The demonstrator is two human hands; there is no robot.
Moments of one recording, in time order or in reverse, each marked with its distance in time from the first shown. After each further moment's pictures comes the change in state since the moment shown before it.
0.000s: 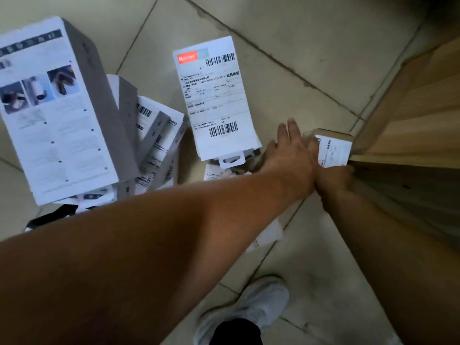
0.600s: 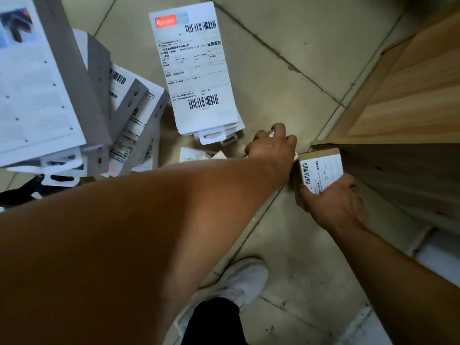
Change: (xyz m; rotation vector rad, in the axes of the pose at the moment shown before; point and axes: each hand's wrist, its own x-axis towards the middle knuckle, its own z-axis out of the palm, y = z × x) left_hand 0.006 0.006 0.032 0.119 0.030 -0.027; right_hand -0.034 0.073 -0.071 -0.668 0.116 -0.329
